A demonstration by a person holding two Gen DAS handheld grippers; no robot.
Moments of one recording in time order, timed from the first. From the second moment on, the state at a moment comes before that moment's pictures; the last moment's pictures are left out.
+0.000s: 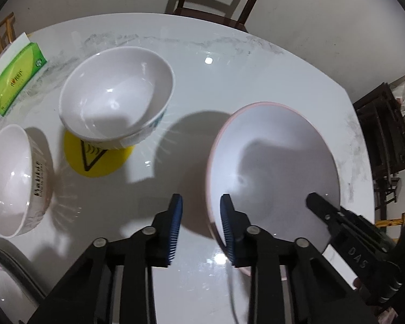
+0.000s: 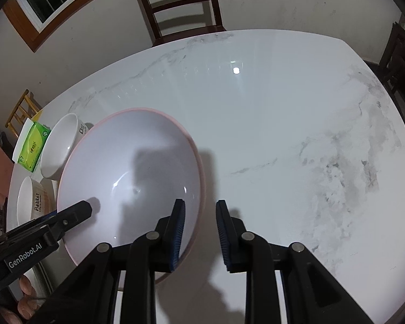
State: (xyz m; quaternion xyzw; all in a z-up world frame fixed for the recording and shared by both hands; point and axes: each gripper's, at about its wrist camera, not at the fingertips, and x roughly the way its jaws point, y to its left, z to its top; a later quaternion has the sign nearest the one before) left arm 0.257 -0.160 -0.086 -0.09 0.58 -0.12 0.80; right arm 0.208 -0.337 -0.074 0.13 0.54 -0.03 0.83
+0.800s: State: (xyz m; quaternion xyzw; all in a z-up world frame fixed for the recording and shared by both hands) left arm 0.169 -0.116 -0.055 -0.08 0.58 -0.11 0.80; right arm 0.122 -0.275 -0.043 0.13 0.54 0.00 0.83
